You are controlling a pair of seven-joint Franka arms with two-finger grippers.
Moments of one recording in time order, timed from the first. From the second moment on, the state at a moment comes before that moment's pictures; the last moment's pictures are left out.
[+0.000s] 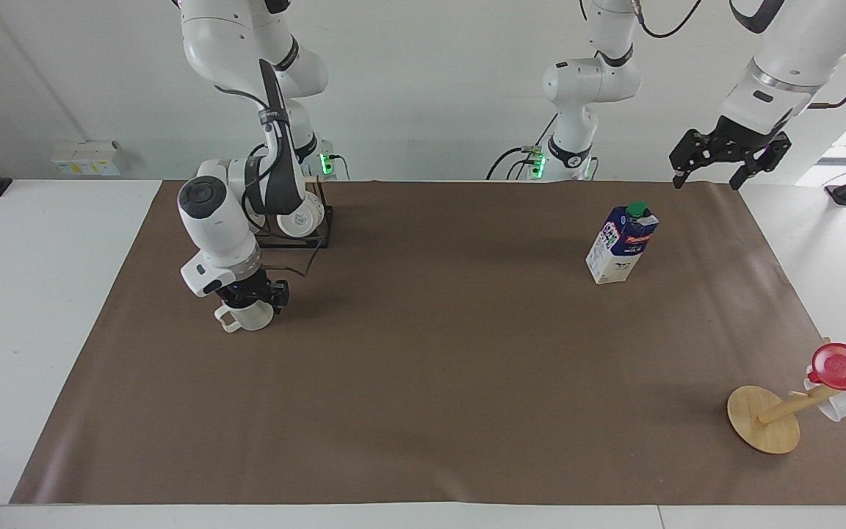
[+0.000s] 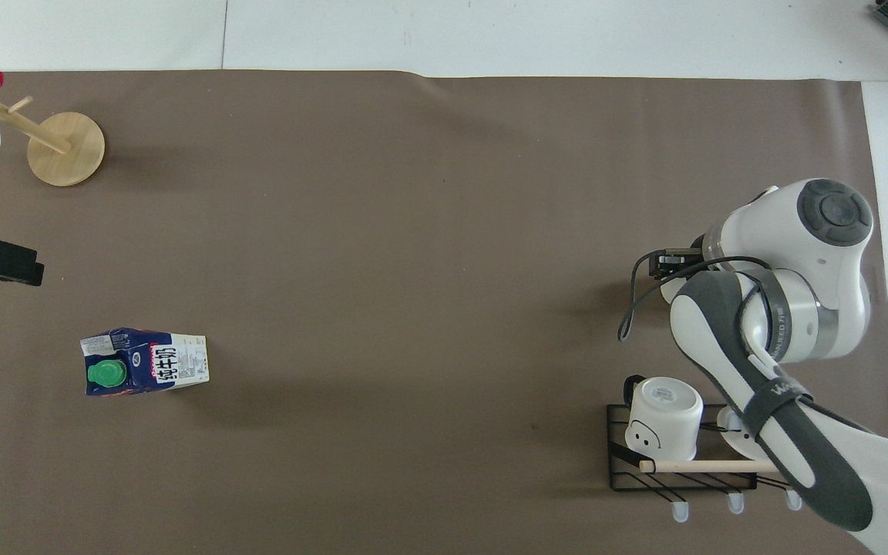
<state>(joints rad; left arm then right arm) 0.02 -0.05 -0.07 -1.55 0.02 1.49 0.07 0.11 0.22 -0.07 -2.04 -0.01 2.26 0.14</state>
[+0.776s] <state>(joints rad) 0.03 -0.05 -0.07 -1.55 0.02 1.49 0.07 0.11 0.24 -0.07 -1.95 0.04 2.26 0.24</state>
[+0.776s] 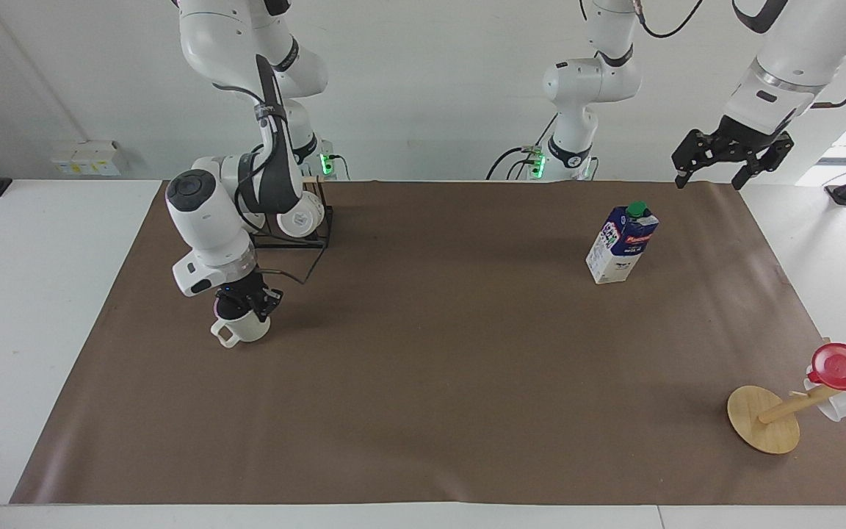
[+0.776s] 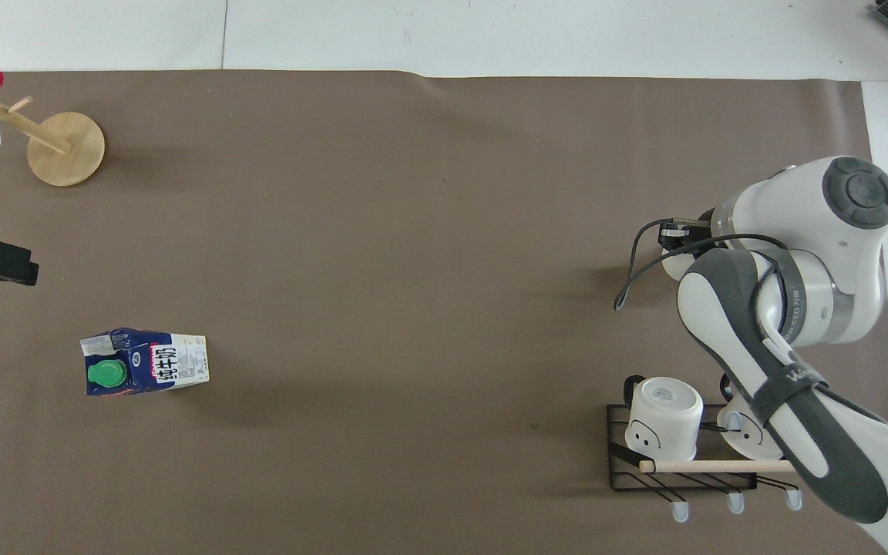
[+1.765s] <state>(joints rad) 0.04 -0.05 -0.07 -1.55 0.02 1.47 0.07 0.37 0.21 -0.06 -1.72 0.03 1.98 0.66</state>
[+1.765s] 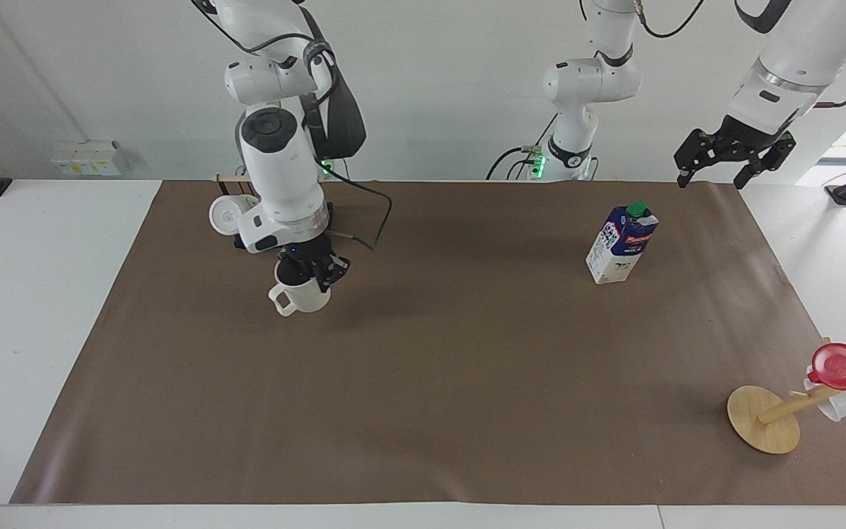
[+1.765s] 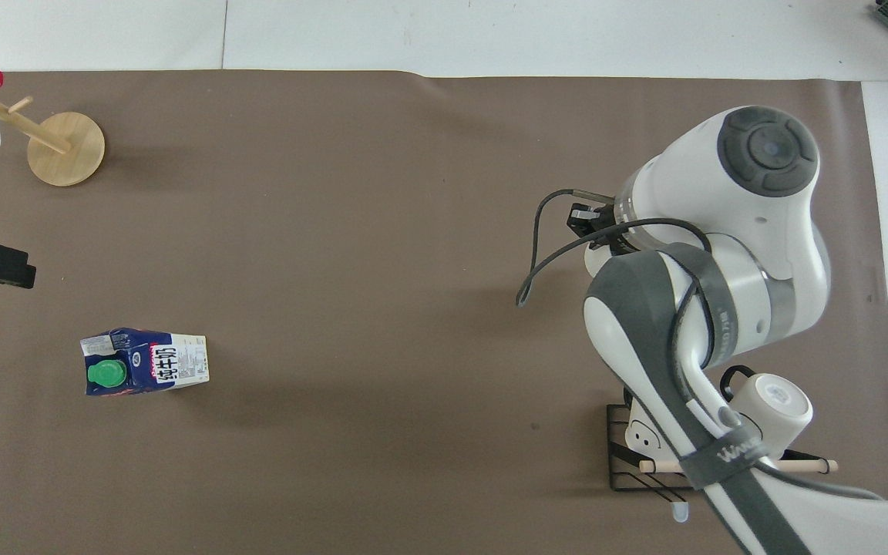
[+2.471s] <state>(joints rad) 0.00 -0.11 -0.10 -1.70 0.02 1.50 0.07 0.64 0.34 -0.06 -1.72 0.01 2.13 1.04</state>
